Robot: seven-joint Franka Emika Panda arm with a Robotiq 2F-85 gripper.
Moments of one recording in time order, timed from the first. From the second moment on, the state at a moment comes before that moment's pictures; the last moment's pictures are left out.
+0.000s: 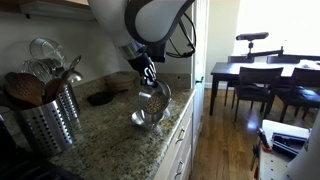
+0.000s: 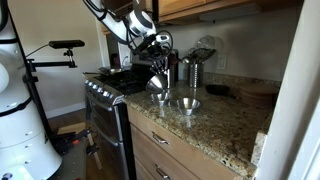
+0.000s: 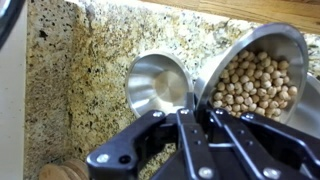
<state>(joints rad) 0.18 0.08 0.14 -2.10 -0.64 1.99 0.21</state>
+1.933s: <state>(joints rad) 0.23 0.17 0.17 -2.03 -0.87 1.85 0.44</state>
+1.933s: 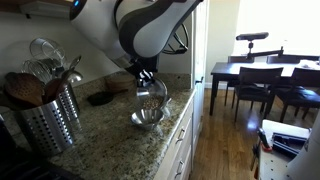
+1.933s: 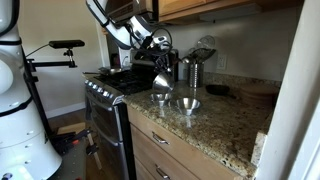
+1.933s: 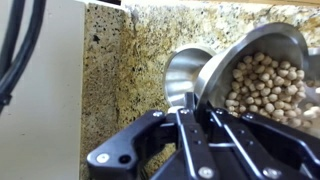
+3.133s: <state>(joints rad) 0.29 0.18 0.23 -2.03 -0.99 1.73 0.47</state>
